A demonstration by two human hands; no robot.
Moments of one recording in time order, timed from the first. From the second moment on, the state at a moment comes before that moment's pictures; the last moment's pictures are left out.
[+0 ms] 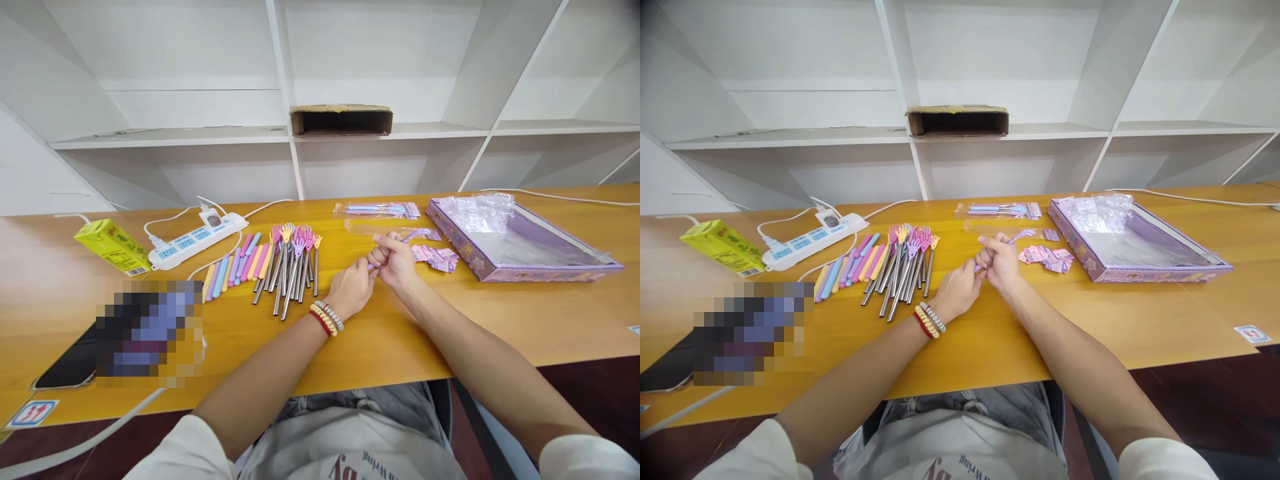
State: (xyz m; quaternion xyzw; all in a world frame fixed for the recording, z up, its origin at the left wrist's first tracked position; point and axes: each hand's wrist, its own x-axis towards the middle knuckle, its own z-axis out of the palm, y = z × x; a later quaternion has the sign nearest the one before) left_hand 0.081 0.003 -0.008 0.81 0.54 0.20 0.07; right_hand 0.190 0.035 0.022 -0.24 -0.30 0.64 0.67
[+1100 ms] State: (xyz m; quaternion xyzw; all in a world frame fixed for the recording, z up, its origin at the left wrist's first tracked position) left_hand 0.050 0.025 -0.007 0.81 0.54 0.23 0.04; right_hand 0.236 0.054 0.024 -0.30 -0.51 0.50 0.63
